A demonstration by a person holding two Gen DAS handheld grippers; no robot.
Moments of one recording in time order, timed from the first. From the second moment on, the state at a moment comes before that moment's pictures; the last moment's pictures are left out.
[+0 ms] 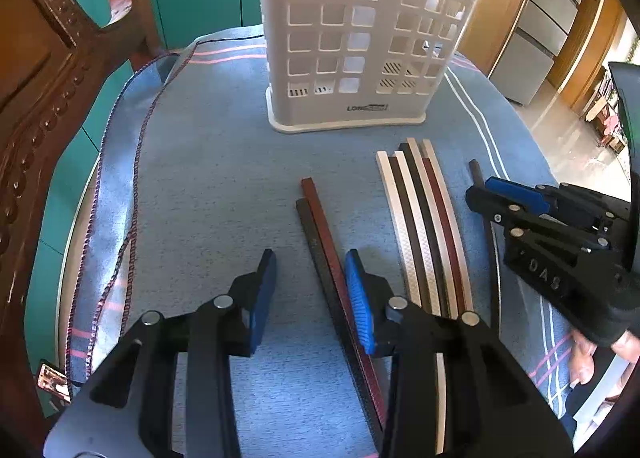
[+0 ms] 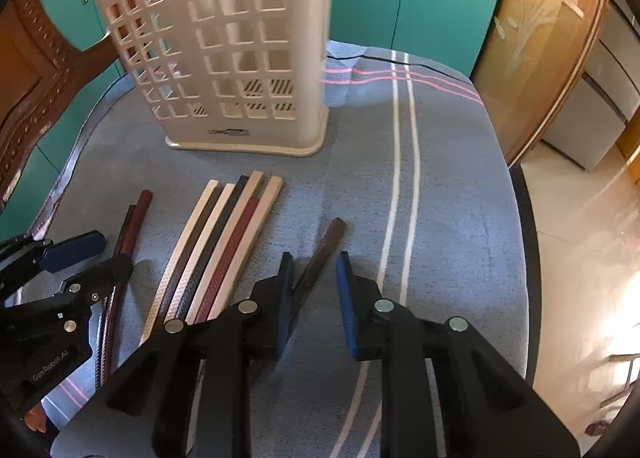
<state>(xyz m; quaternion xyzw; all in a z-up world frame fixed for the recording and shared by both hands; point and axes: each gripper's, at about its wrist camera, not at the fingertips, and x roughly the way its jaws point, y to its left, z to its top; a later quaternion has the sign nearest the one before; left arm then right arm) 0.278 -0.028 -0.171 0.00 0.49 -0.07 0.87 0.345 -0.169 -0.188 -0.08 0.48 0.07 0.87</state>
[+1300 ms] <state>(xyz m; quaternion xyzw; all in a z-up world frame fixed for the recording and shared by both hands) 0.283 -0.002 -0.170 -0.08 0.50 -0.11 0.86 0.342 -0.179 -0.184 -0.07 0.48 0.09 0.87</state>
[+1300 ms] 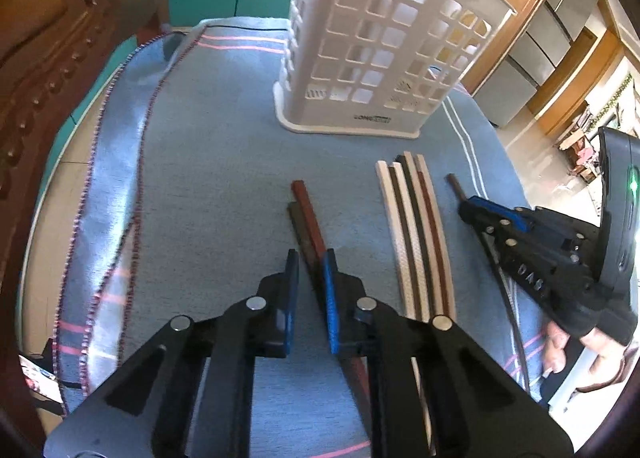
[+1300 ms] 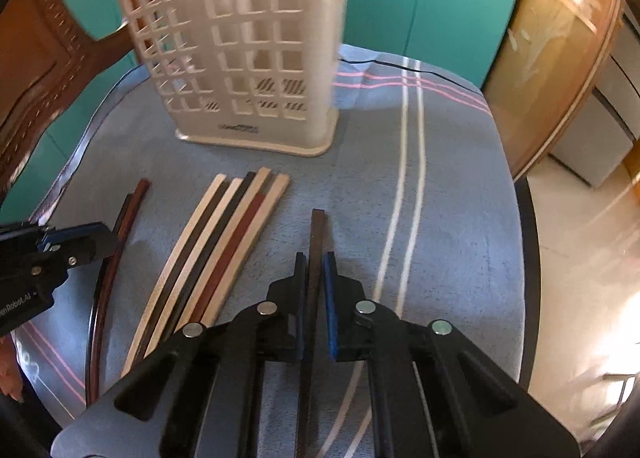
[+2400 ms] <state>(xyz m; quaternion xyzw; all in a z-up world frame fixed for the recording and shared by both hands) 0.278 -0.022 -0.168 -0.06 0.48 -0.11 0.87 0.339 -0.186 -0.181 -0.06 0.48 0.07 0.87</state>
